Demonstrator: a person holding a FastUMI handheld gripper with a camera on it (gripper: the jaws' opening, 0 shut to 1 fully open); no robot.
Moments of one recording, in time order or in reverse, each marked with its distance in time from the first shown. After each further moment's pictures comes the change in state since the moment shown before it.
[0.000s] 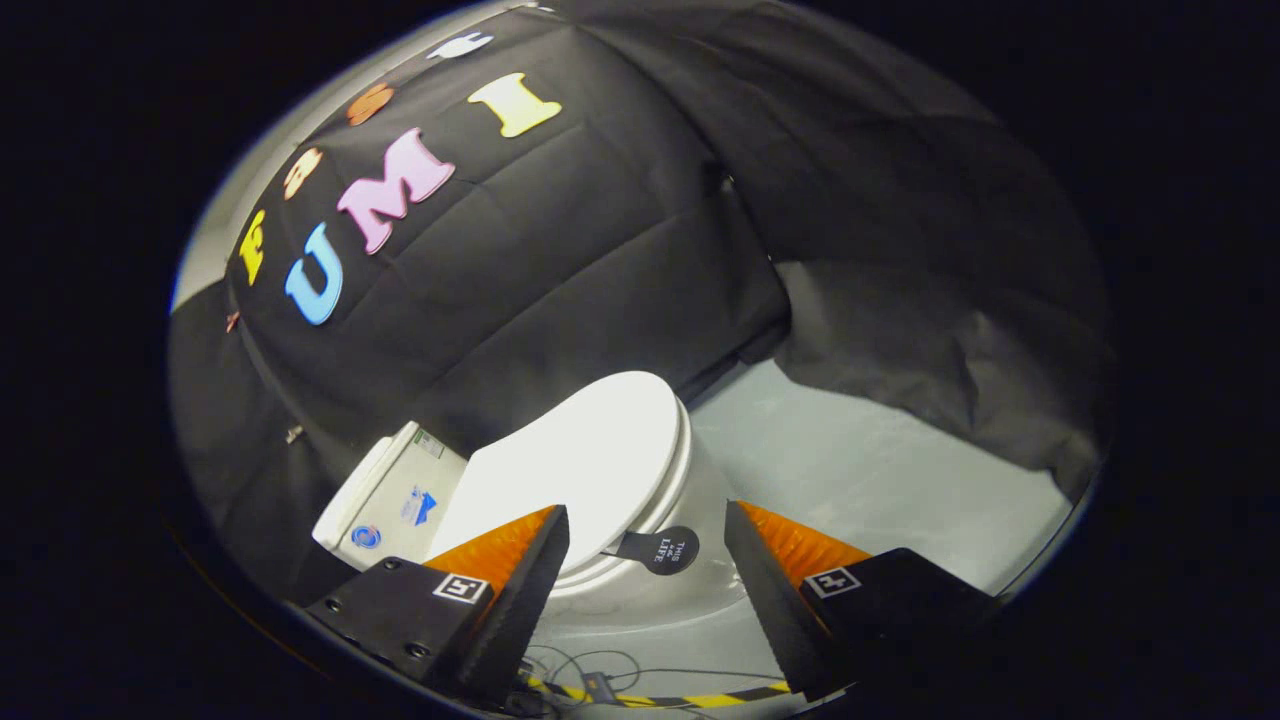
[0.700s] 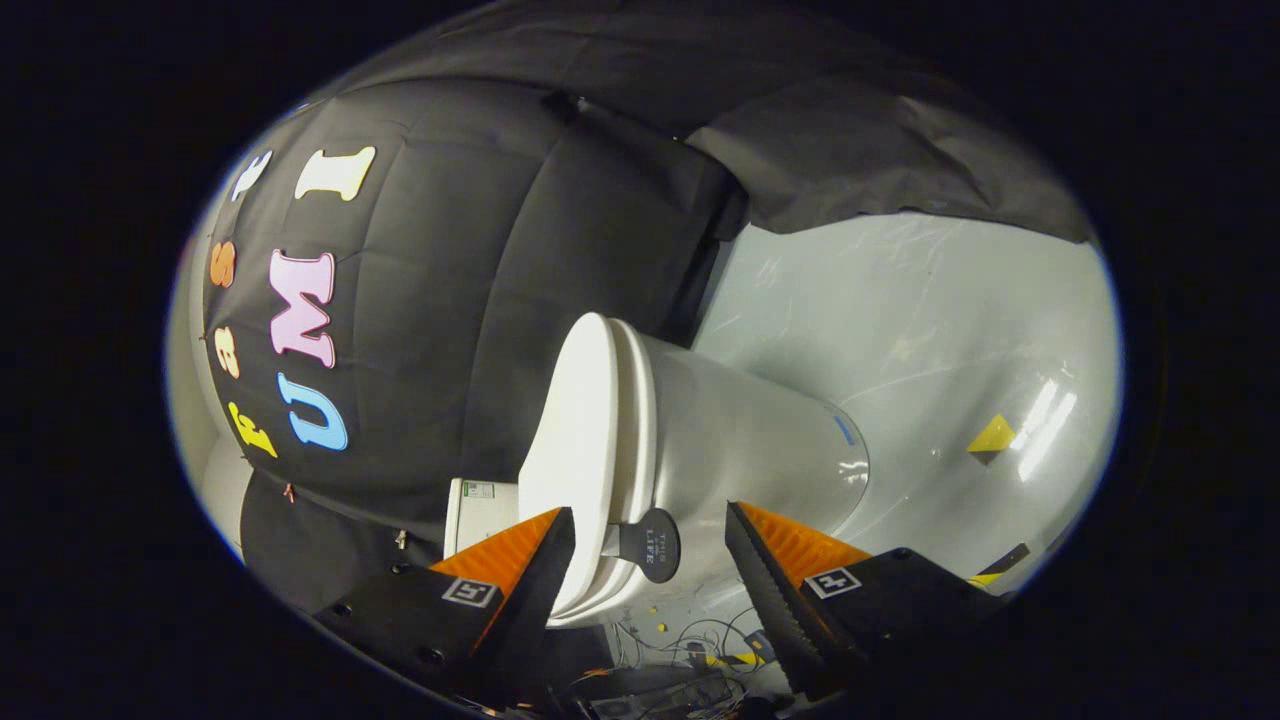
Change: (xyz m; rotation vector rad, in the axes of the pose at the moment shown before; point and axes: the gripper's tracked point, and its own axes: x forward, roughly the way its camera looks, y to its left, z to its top) arm 0.057 -0.024 -0.038 0.505 0.217 0.112
